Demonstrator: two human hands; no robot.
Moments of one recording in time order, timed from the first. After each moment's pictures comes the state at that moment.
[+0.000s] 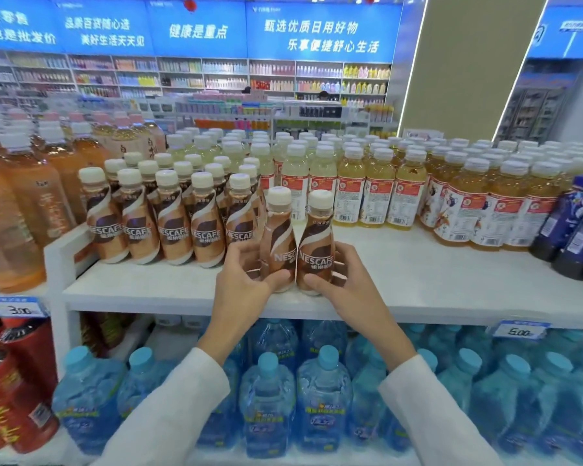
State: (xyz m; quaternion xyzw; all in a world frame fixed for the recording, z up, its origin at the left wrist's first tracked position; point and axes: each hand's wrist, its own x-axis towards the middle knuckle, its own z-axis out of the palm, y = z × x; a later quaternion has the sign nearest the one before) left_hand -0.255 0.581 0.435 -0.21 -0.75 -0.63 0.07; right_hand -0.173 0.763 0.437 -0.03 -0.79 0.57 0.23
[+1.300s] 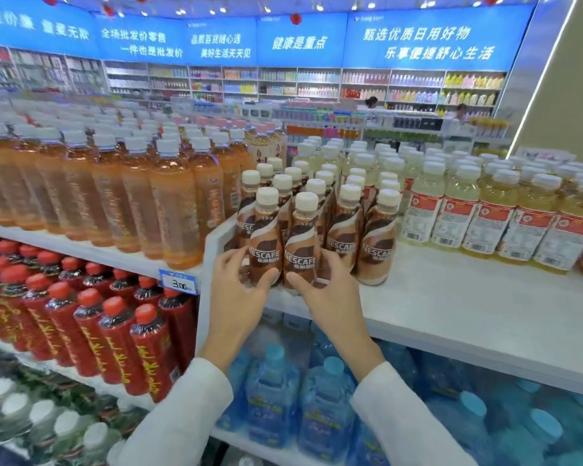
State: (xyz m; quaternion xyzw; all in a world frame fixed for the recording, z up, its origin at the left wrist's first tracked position) left_hand -0.303 0.399 0.426 -0.08 -0.78 -0.57 0.24; right_hand -0.265 0.555 0.448 0.01 -0.80 0.54 0.24
